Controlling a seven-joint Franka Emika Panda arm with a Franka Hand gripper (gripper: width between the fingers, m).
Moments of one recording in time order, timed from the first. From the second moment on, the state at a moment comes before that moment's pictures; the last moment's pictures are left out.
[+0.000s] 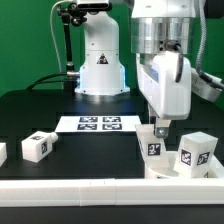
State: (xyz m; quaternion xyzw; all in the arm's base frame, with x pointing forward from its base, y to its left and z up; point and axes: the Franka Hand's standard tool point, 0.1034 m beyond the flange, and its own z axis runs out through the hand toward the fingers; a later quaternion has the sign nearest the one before) arm 0.618 0.052 0.083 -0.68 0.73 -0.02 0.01
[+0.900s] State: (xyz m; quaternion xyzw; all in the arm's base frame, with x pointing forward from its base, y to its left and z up) arm 0.612 0.054 0.084 -0.49 0.87 0.00 0.03
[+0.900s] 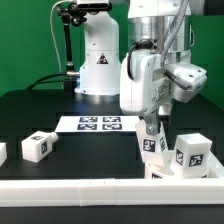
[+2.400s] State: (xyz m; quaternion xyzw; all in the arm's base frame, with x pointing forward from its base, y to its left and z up) arm 0.593 -0.034 0.102 -0.77 0.63 0.00 0.01
